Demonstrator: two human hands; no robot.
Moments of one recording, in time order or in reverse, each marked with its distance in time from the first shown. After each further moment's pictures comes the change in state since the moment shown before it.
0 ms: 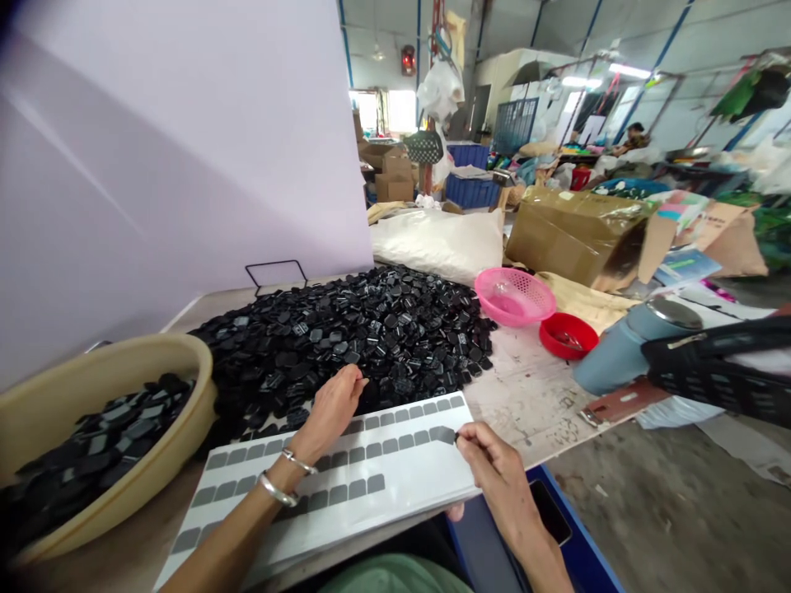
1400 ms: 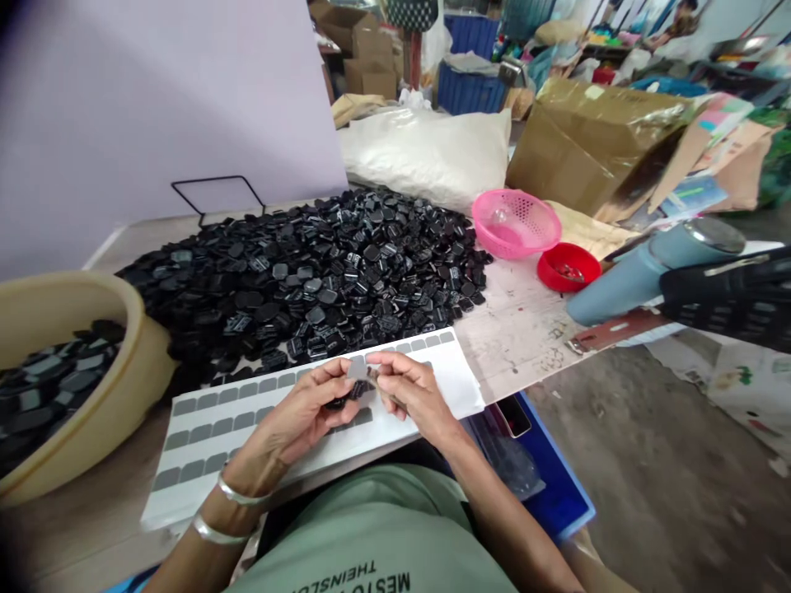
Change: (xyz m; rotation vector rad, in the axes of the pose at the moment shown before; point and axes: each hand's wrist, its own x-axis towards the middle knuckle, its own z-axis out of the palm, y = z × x) left_hand -0.069 0.025 -0.004 -1.217 -0.510 -0.602; right_hand 0.020 -0.002 0.072 0.580 -0.404 0.065
